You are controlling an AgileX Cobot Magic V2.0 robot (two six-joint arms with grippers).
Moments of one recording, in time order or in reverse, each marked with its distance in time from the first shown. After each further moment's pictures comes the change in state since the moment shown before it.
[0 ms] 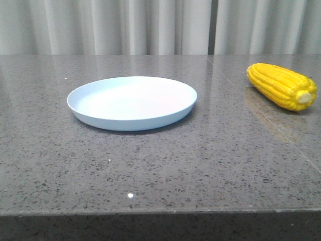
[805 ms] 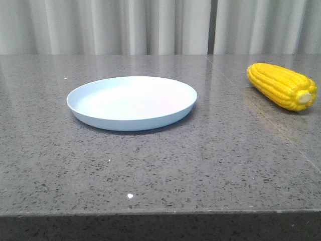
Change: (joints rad) left arm 0.000 -0.195 0.070 0.005 -0.013 0.000; right arm 0.000 0.004 0.000 0.000 -0.002 0.000
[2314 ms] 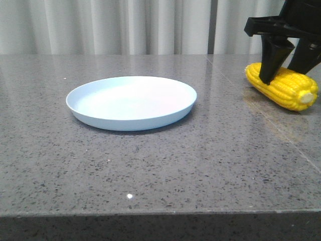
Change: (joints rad) left arm 0.000 0.000 0.000 0.001 0.000 0.000; right arm 0.081 1.376 -0.860 0.077 0.480 -0.002
